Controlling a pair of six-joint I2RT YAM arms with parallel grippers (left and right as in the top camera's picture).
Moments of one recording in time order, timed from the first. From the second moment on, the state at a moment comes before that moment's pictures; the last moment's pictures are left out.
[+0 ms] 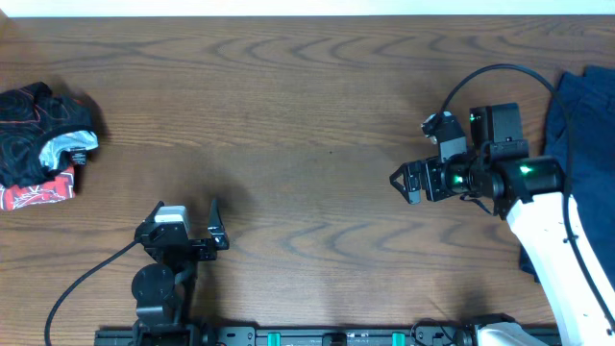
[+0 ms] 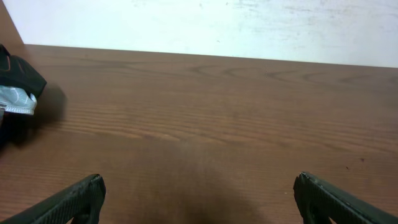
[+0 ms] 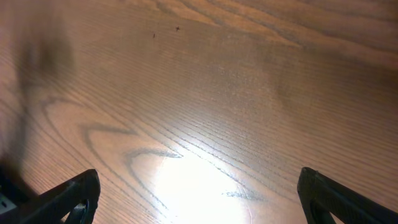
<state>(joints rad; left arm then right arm) 0.03 0.01 0.09 -0.29 0.04 -0.07 0.15 1.30 1.05 -0.87 -0.40 -0.05</state>
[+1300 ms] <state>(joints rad) 0.03 0.01 0.09 -0.29 0.04 -0.07 -0.49 1.63 1.06 -0.95 -0.05 0.40</state>
